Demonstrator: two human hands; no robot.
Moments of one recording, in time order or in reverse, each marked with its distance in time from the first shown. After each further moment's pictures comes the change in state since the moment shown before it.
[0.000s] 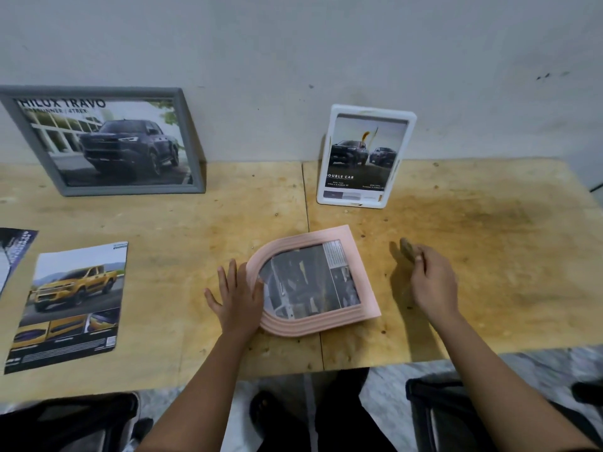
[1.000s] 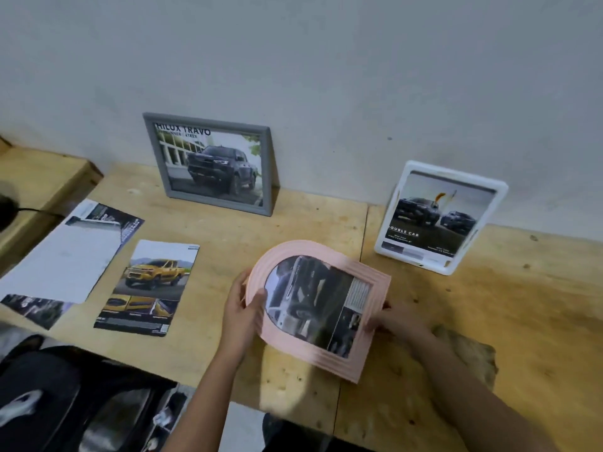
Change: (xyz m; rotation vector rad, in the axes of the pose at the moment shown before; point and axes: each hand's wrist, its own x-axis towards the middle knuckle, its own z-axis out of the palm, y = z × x) left_hand -0.017 0.034 -0.100 -1.039 0.239 -0.220; right_hand 0.041 -0.085 0.062 0.421 -1.002 0.189
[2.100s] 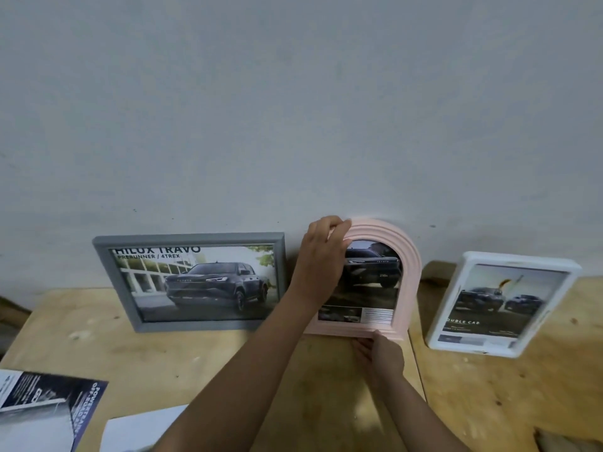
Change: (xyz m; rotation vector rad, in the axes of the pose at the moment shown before) left_hand 0.266 0.134 0.104 0.579 -0.274 1.193; right_hand 0.143 -0.143 0.103 0.861 0.568 0.142
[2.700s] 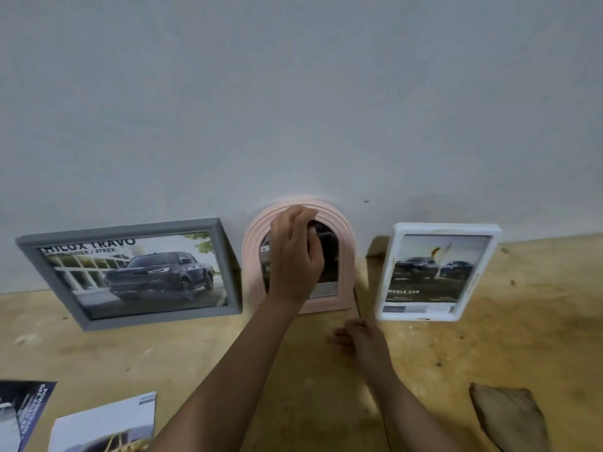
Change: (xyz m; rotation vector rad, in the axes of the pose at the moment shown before) left_hand -0.008 0.065 0.034 -0.062 0.203 -0.104; right_hand -0.017 -0.012 -0.077 -0.052 -0.171 -0.160
